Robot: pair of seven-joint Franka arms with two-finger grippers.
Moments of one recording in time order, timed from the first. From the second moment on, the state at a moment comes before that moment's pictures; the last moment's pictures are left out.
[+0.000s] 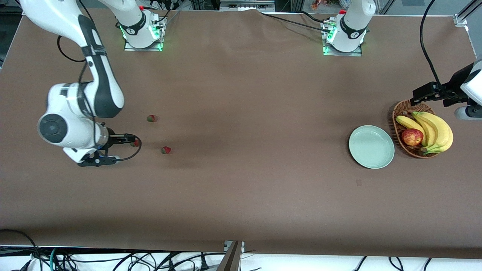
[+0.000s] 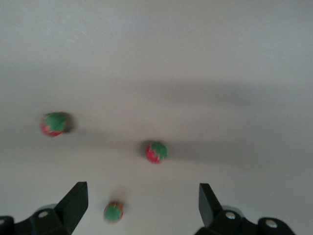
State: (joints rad) left arm -0.01 0.13 0.03 -1.45 -0.03 1.48 0.01; right arm 0.25 0.47 -0.15 -1.78 0.04 2.09 0.00
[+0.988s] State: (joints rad) left arm -0.01 0.13 0.03 -1.45 -0.03 1.48 0.01; right arm 0.25 0.57 -0.15 -1.92 0.04 2.35 -0.01
